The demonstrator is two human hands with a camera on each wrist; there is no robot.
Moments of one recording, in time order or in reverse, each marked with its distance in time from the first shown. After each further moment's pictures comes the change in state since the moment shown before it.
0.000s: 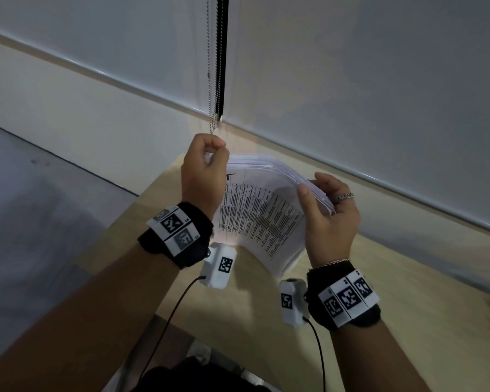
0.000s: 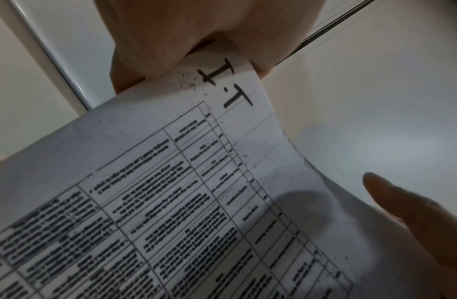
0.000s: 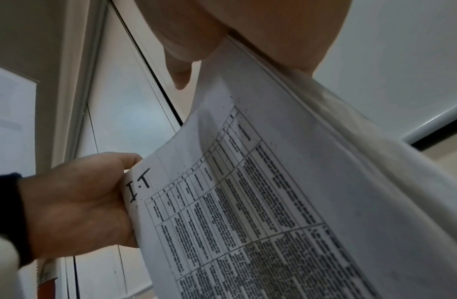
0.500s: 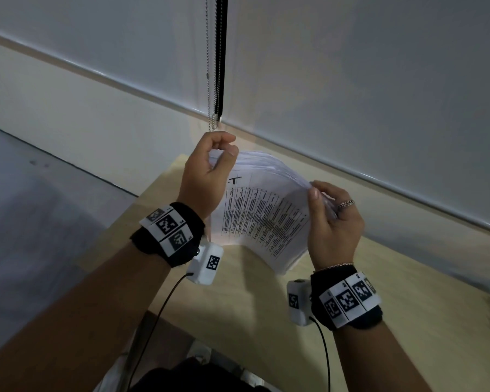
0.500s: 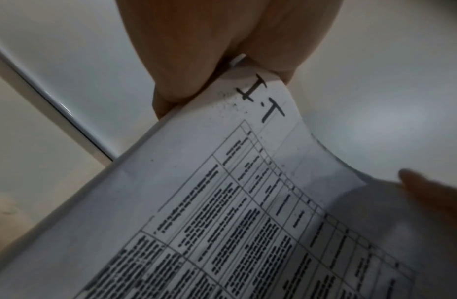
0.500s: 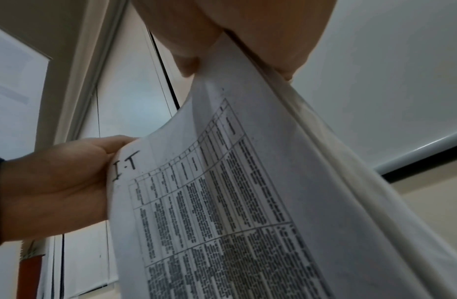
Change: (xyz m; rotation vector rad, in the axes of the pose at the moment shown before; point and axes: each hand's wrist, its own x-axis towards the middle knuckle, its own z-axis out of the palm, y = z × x) left_hand 0.005 -0.005 -0.008 0.089 -0.193 0.161; right_hand -0.001 0.011 -0.009 -0.155 0.016 -0.185
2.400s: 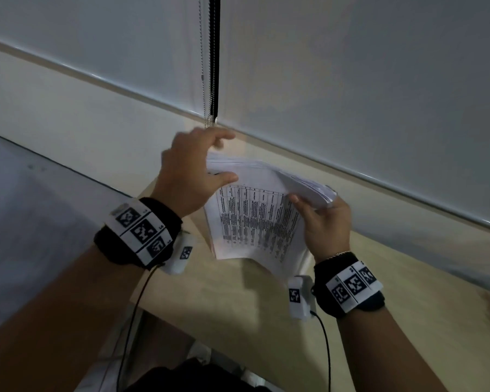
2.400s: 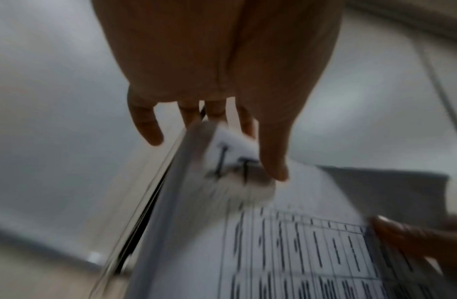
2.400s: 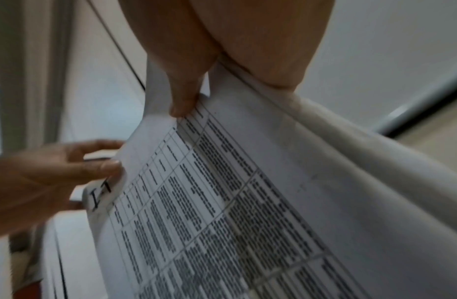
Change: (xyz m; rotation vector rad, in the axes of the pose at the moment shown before) left_hand 0.005 0.030 -0.033 0.525 -0.257 0.115; right_hand 0.012 0.014 -0.004 0.149 -0.240 0.153
